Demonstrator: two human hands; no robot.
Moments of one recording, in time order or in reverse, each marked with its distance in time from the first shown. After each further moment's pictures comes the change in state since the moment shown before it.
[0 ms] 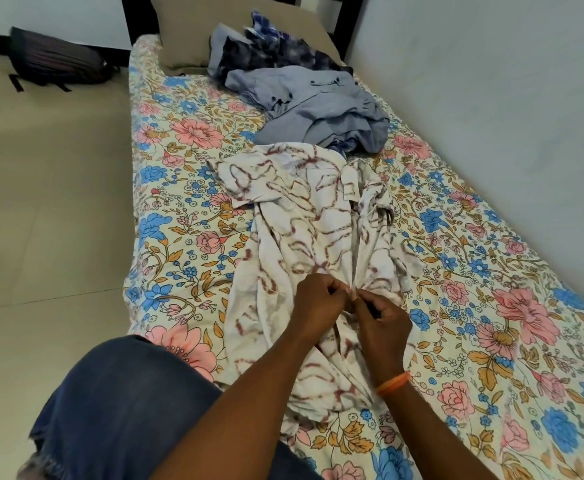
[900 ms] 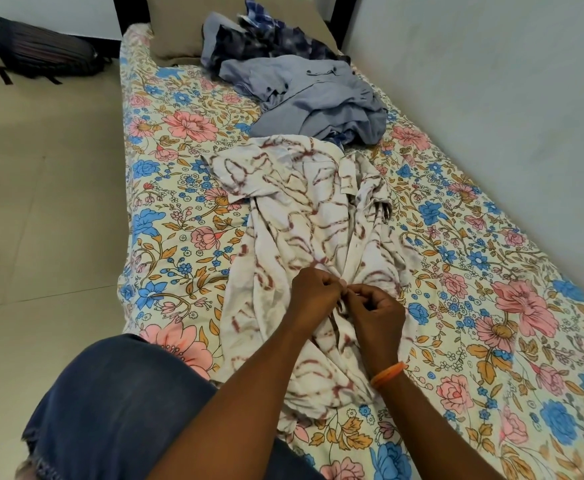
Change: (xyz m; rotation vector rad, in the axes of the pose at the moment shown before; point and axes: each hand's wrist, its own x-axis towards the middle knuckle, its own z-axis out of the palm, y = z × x) left_hand 0.004 0.009 -0.007 0.016 -0.008 -0.112; right_hand 0.001 0.001 0.006 0.139 -0.063 0.198
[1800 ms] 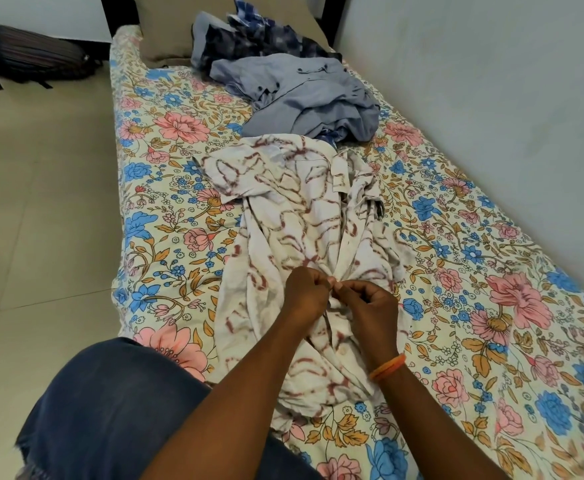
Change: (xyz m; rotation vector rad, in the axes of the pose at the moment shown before) left_hand 0.004 -0.003 0.006 -0.072 0.020 -0.067; right_hand 0.008 -0.009 -0.003 0.059 -0.081 0.053
